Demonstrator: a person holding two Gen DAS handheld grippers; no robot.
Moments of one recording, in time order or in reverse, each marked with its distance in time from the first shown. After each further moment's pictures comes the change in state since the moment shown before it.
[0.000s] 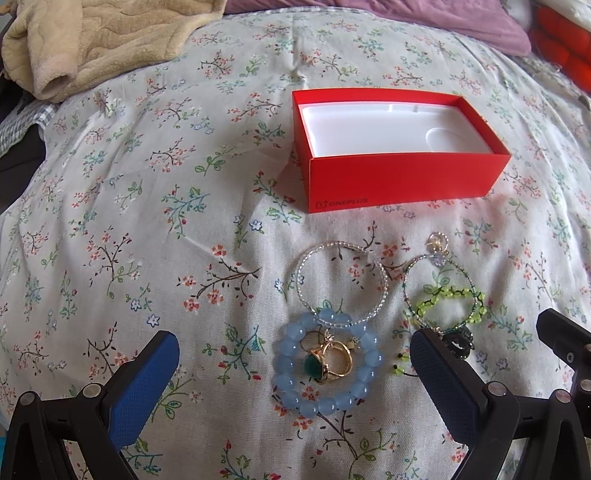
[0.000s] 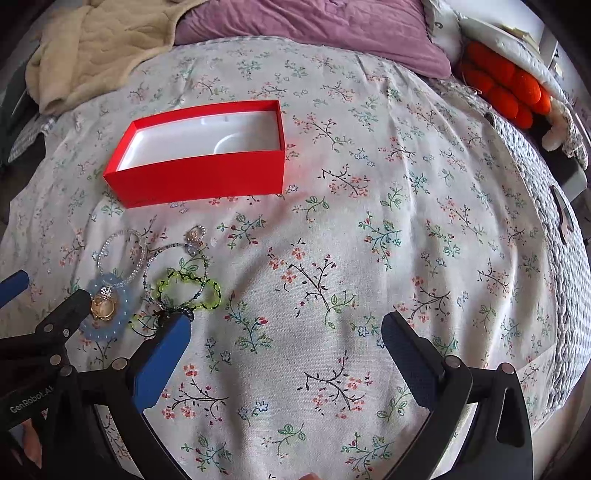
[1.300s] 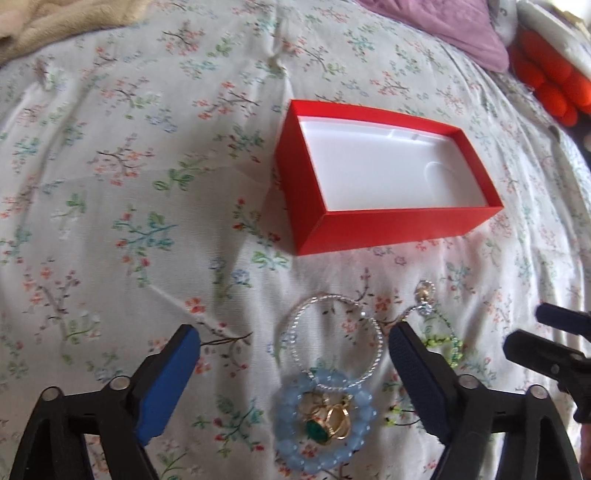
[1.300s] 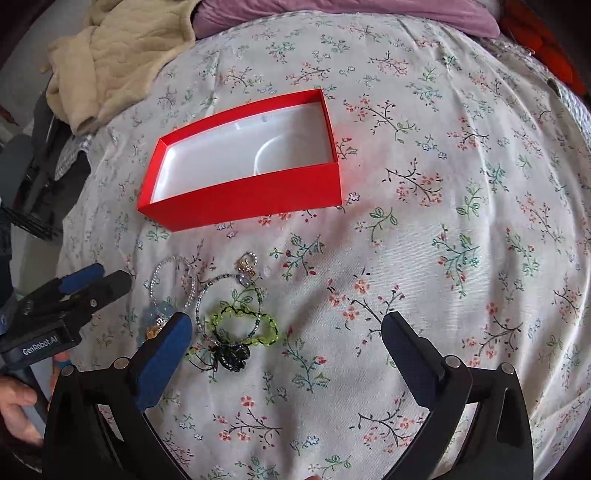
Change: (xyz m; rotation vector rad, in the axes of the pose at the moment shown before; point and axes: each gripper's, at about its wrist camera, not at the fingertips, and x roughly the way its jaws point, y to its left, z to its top) left arm 0.042 0.041 0.052 -0.047 0.153 -0.298; right arm 0.034 -0.007 0.046 0.069 0.131 0.328
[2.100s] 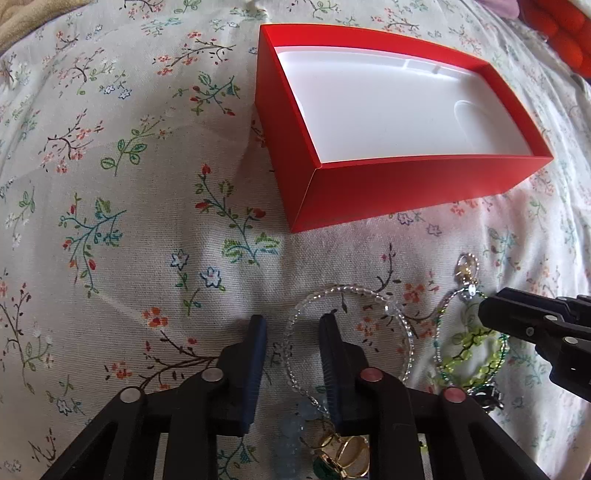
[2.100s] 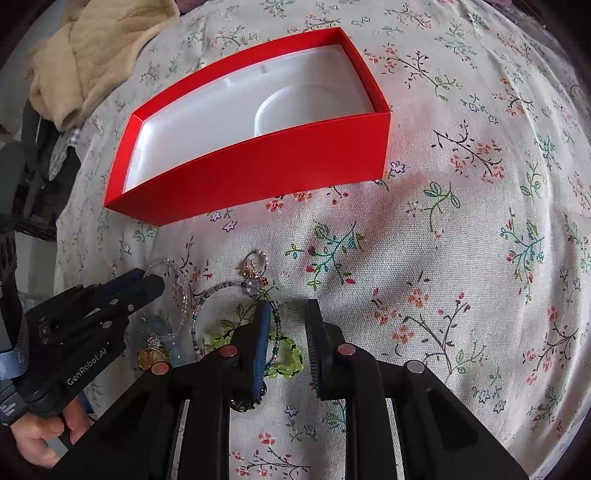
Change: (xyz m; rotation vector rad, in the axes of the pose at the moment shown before) left arm 0.055 -0.012 0.006 0.086 0.107 0.132; right arm 0.060 0.013 0.013 0.044 0.103 0.016
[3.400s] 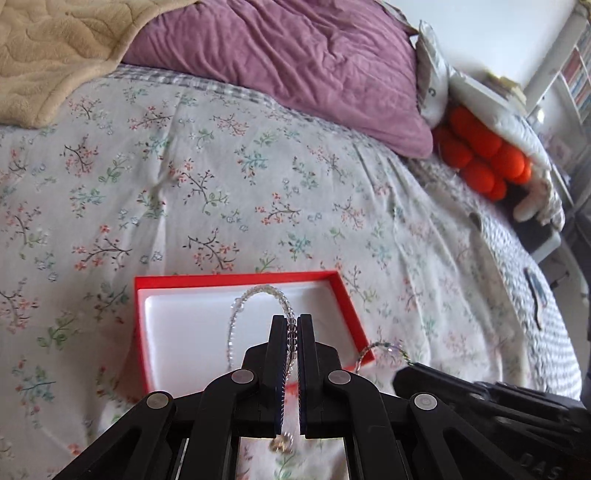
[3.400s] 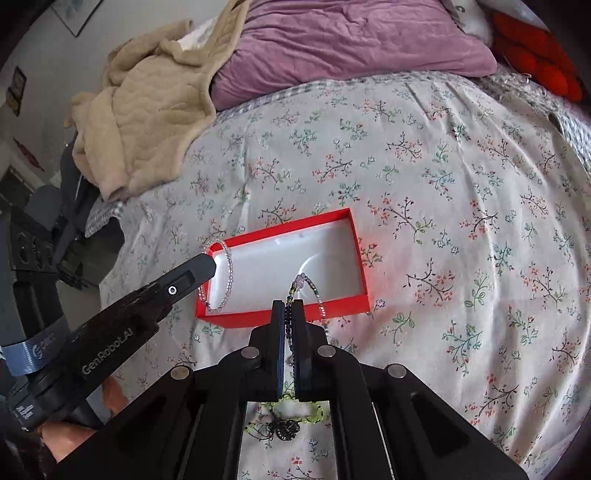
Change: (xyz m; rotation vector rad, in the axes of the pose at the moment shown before) left arm -0.089 -0.042 0.057 -0.100 -0.419 -0.329; right arm -0.119 0.000 0.028 -0.001 -0.334 0.091
